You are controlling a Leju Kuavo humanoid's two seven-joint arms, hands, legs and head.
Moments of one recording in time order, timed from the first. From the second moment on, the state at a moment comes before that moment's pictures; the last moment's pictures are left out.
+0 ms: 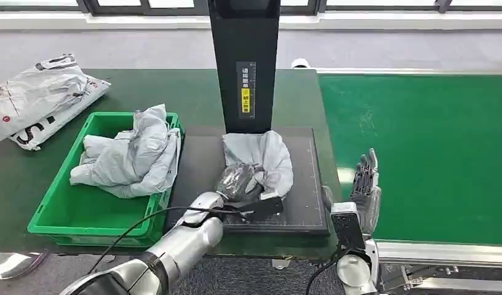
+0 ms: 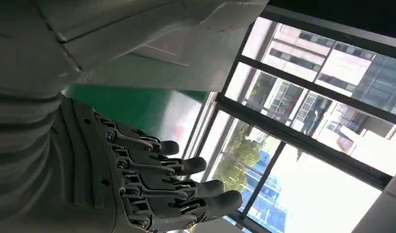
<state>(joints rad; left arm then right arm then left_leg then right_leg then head) -0.65 -0.29 -0.52 -0.51 -0.73 0.50 -0.27 -0.04 0.19 0.04 -1.34 0.38 -0.48 -0.55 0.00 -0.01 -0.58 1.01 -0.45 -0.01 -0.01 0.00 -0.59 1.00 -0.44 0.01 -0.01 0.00</state>
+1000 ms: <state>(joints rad) -0.35 -0.33 0.51 -1.49 -1.45 0.70 -0.41 -0.02 0.19 0.04 -1.31 0.28 -0.54 -0.57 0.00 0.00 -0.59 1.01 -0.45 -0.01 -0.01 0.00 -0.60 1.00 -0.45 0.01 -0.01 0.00</state>
